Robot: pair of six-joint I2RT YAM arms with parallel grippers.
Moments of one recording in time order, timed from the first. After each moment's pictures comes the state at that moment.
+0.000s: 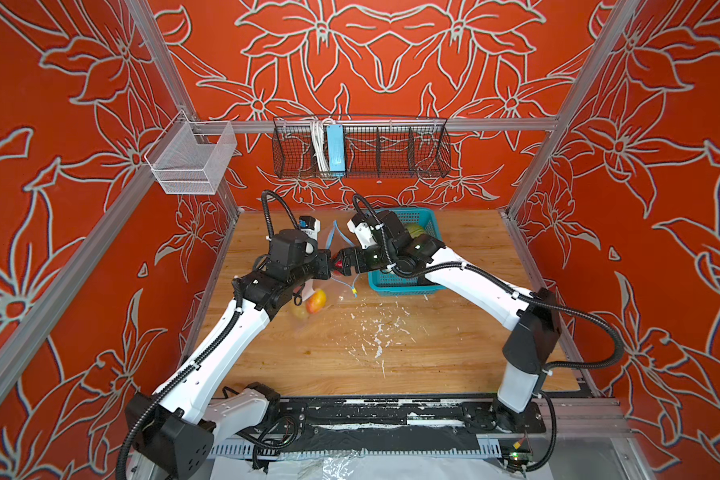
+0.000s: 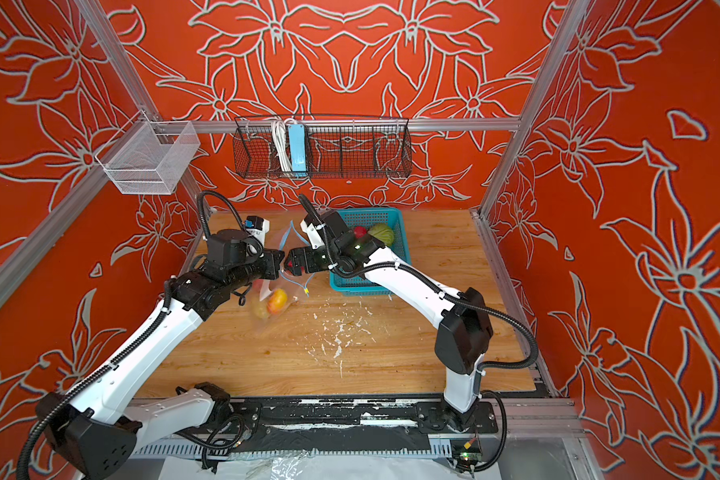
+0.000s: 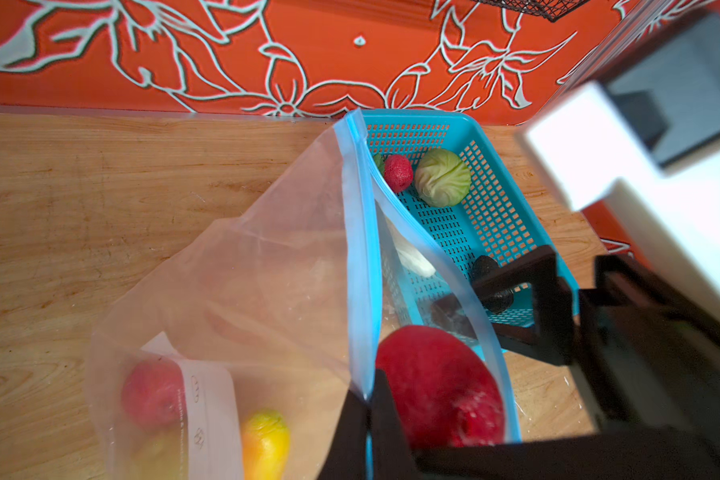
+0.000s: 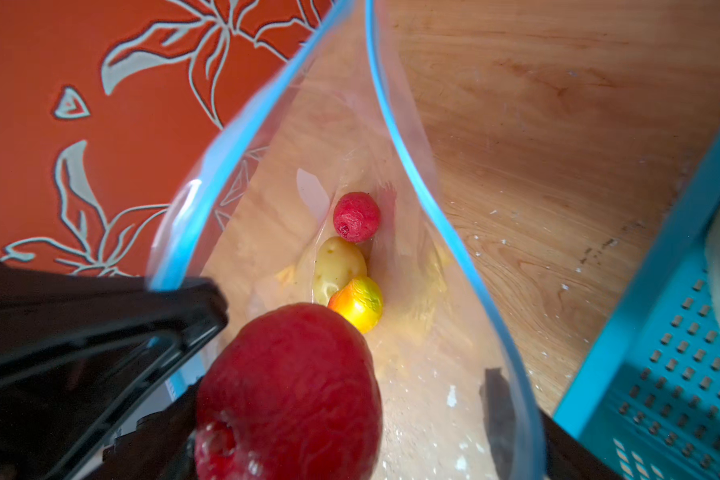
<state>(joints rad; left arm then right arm) -0.36 1.13 1.12 -0.52 0.05 -0.31 0.78 1.82 1.70 -0.55 -0.30 0.49</state>
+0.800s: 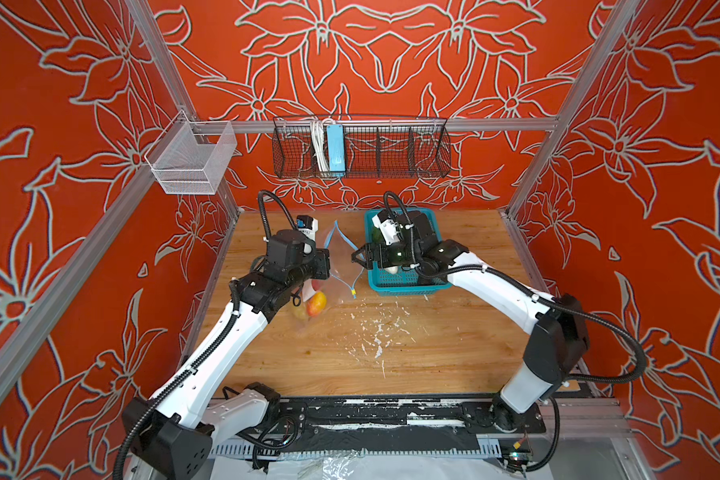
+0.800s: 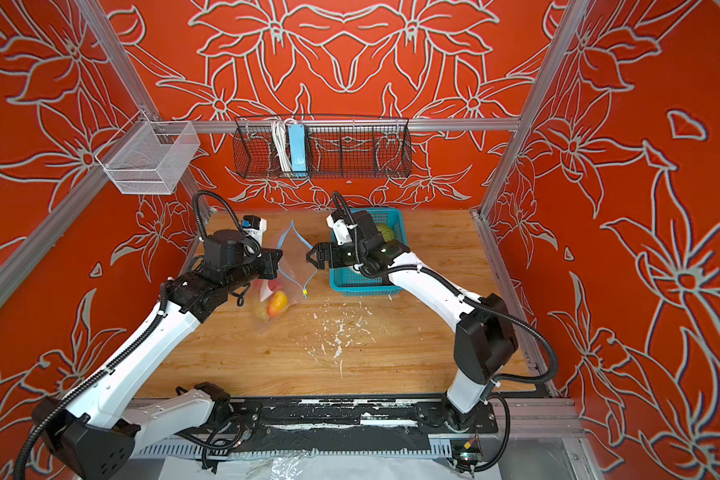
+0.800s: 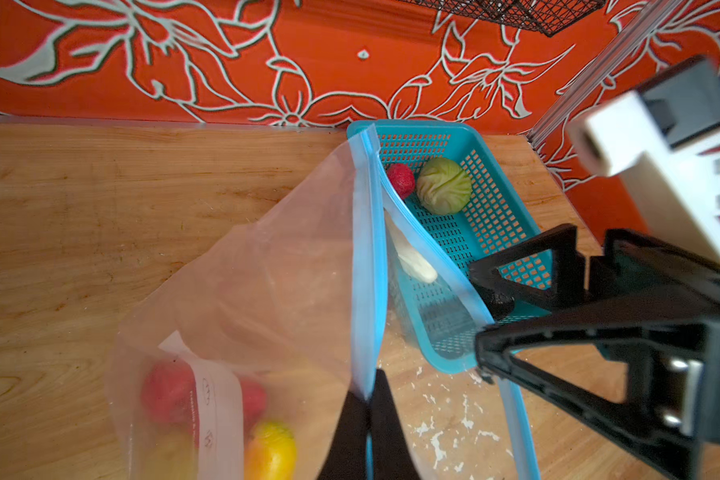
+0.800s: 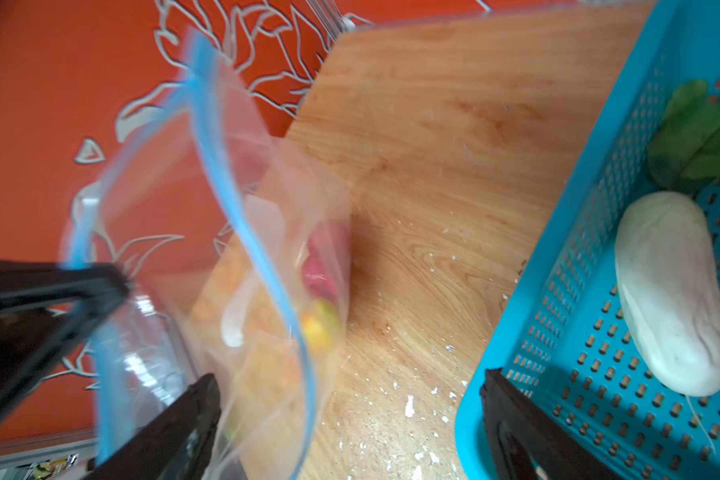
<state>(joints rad) -0.36 1.11 1.12 -0.52 0.02 -0.31 0.65 1.65 1.46 -0.37 -0.37 0.48</state>
